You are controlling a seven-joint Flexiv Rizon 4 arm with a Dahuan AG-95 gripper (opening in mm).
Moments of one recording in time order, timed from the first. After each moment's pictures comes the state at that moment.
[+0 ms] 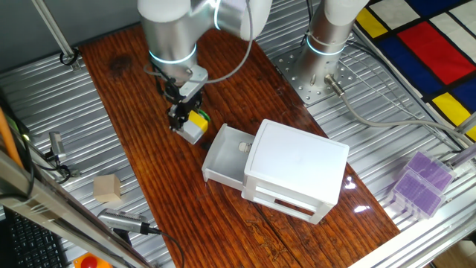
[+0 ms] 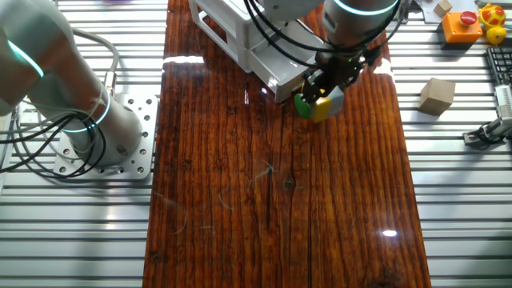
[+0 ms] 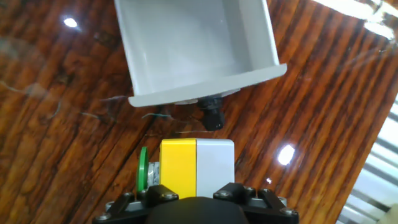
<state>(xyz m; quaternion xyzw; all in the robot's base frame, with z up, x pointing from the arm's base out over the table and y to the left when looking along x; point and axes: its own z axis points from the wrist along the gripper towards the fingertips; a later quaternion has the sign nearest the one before) 0.514 0.045 0.107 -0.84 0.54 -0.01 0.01</state>
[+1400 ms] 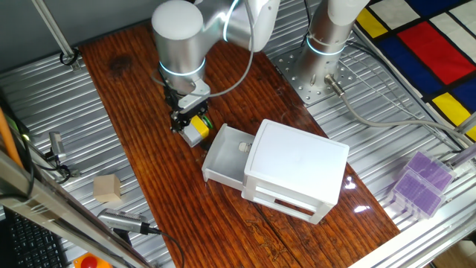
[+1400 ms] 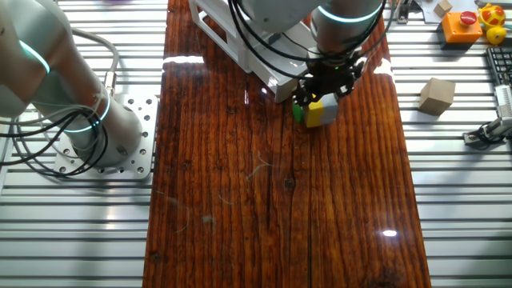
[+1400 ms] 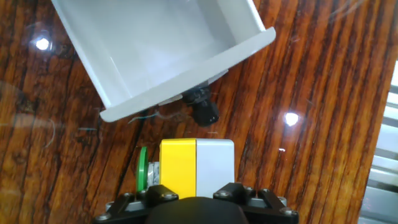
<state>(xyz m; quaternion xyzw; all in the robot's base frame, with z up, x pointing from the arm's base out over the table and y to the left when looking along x) 0.506 0.044 0.080 -0.78 0.62 -0.03 0.00</state>
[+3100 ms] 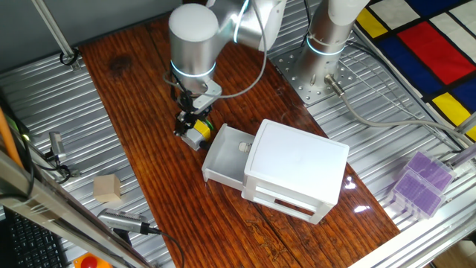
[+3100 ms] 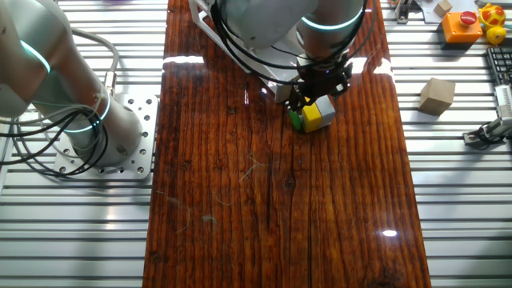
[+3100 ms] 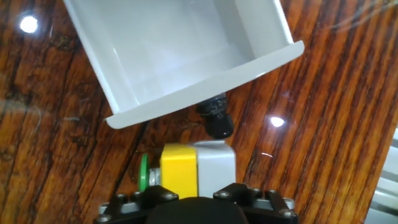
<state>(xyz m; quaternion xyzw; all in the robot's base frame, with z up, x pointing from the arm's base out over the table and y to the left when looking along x) 0.502 0.049 0.082 -0.81 0.59 -0.04 0.02</state>
